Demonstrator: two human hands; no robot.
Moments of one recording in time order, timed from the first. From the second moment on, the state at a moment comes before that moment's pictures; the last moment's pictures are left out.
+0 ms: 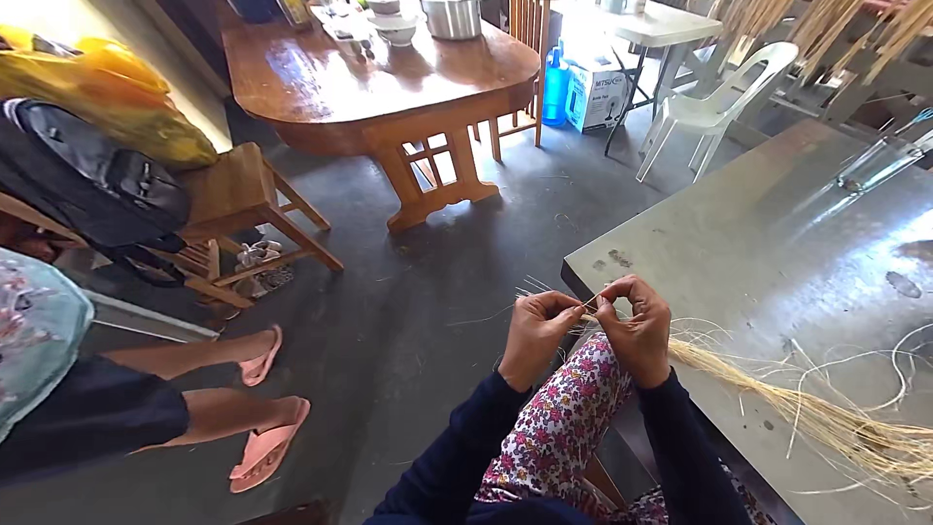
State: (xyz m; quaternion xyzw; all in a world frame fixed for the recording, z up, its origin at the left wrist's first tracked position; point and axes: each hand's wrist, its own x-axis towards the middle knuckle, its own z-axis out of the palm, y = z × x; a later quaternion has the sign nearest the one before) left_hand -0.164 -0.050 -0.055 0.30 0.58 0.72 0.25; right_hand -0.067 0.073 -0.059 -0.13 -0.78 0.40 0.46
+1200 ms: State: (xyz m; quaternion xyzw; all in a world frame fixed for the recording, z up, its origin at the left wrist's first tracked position) left_hand -0.149 -0.043 -0.059 0.36 0.60 0.70 0.13; right_hand -0.060 0.071 -0.058 -0.15 -0.61 0.68 0.38
